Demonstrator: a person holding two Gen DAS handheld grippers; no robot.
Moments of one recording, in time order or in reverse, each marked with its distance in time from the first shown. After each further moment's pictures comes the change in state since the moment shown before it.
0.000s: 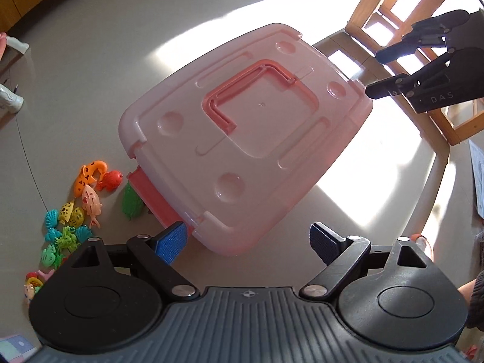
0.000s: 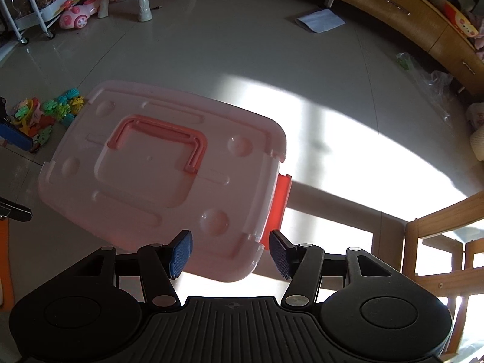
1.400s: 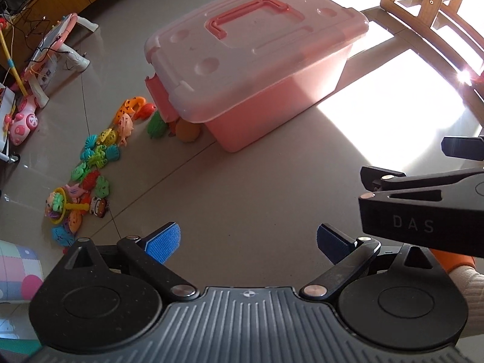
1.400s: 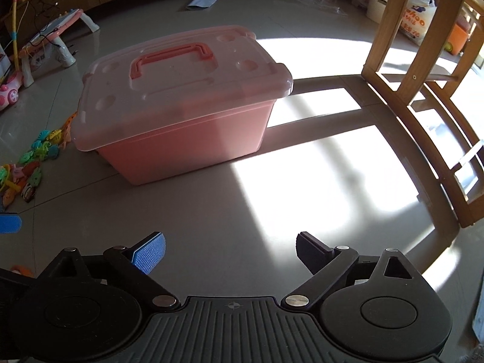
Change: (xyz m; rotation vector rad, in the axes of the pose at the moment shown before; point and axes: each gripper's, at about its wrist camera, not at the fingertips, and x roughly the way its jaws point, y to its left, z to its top) left arm 0.022 -0.102 -0.129 -0.149 -0.027 0.276; right arm -0.013 0.141 -0.159 0.621 -0.075 -0.114
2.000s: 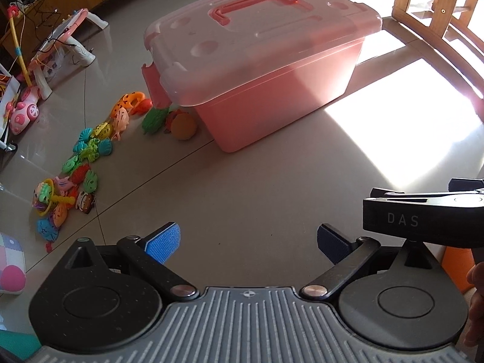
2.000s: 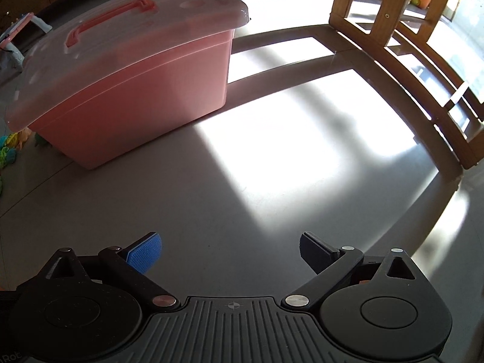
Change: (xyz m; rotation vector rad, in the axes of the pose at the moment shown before) left arm 0.029 -0.004 -0.012 -0.041 -0.102 0.016; right arm 0.058 -0.018 -0.028 0.142 0.038 -0.101
